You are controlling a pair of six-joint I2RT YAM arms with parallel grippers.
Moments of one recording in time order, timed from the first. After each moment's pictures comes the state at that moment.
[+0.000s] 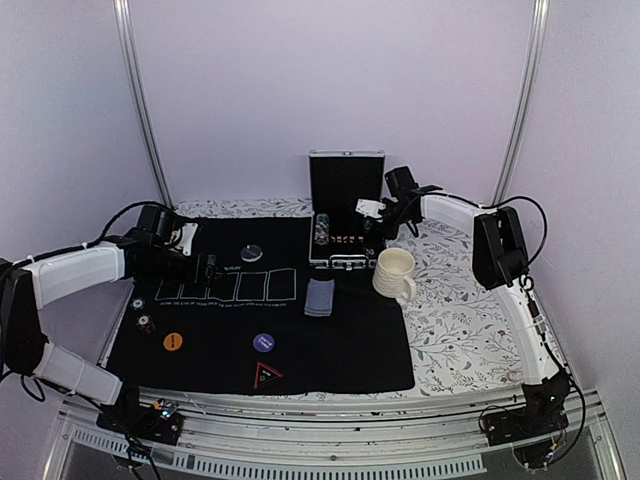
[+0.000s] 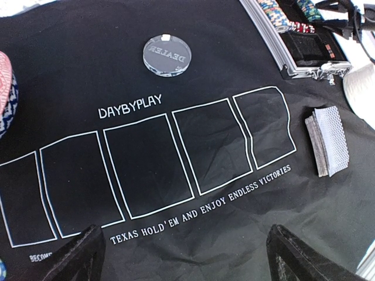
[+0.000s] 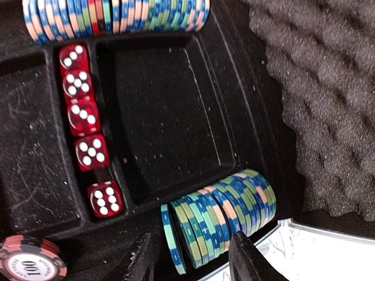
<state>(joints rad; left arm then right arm) -0.25 1.34 0.81 -0.34 0.19 -0.10 0.42 2.59 2.28 -0.52 -0.16 -0.93</state>
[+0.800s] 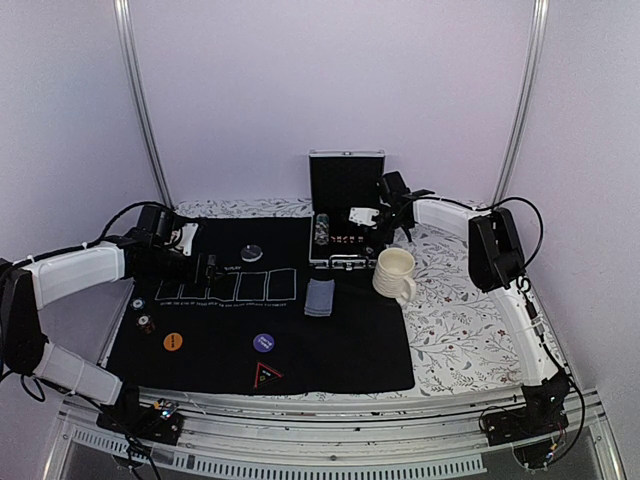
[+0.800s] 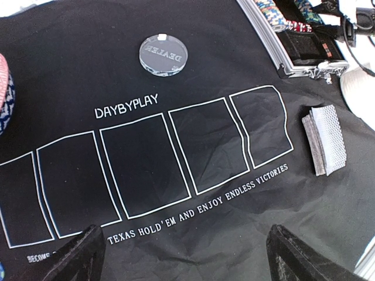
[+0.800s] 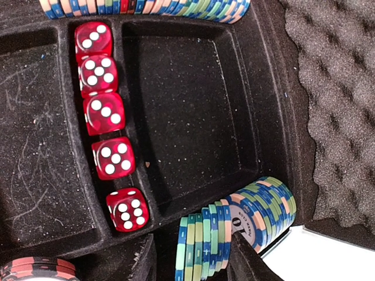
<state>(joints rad) -0.25 1.34 0.81 -0.34 0.20 -0.10 0.46 2.59 2.25 -0.52 -0.03 -1.00</state>
